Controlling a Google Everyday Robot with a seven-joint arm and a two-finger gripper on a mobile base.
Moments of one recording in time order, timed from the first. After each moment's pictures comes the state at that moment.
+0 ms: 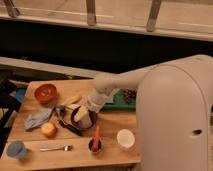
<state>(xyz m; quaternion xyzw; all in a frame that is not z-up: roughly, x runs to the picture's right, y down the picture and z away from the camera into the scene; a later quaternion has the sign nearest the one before) -0.091 0.135 0.780 -0.43 -0.03 0.49 0.76</state>
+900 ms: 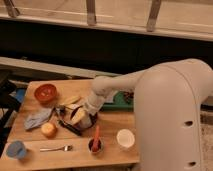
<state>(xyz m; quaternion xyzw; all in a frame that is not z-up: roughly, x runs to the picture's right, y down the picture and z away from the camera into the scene) -0.106 0.152 0.793 -0.45 -0.05 0.47 0.75</state>
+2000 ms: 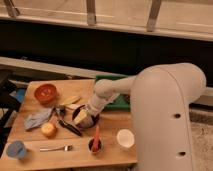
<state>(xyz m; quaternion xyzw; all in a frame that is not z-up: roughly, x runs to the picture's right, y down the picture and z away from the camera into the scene) -0.106 0.165 0.824 -0.46 -0.04 0.49 0.74</state>
